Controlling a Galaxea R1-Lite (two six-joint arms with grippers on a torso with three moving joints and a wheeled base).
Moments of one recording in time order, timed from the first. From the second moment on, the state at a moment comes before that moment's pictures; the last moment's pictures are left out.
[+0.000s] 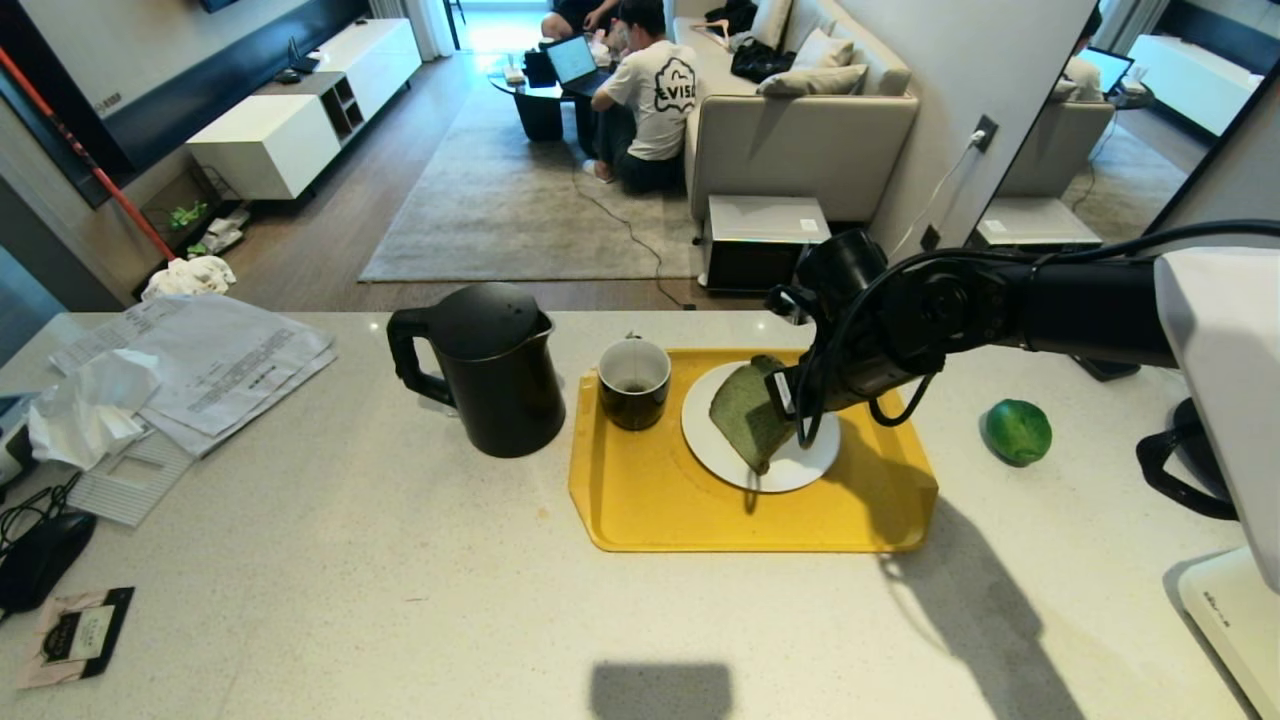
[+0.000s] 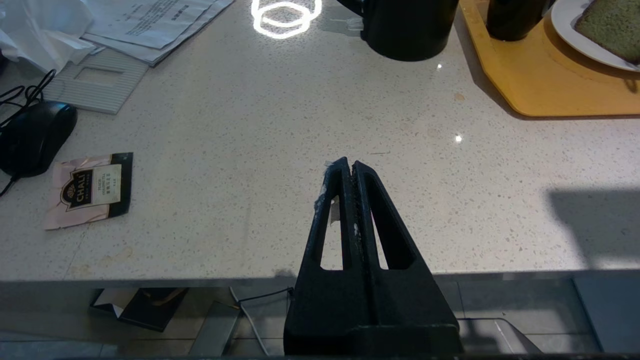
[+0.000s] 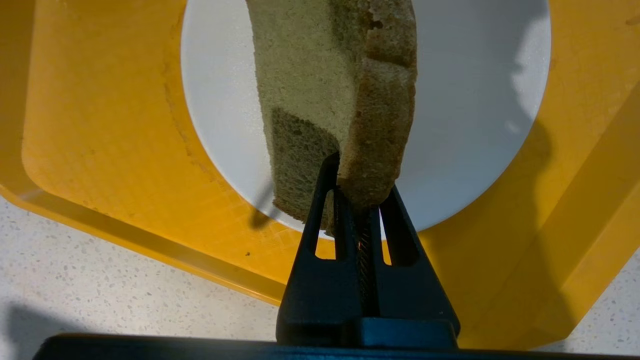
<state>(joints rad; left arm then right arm) 0.00 0.00 0.00 -0.01 0.00 0.01 0.42 2.24 -1.97 0.57 -0.09 0.06</state>
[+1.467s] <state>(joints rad) 0.00 0.00 0.00 -0.01 0.00 0.01 0.38 2.29 -1.97 0.48 -0.15 -0.03</state>
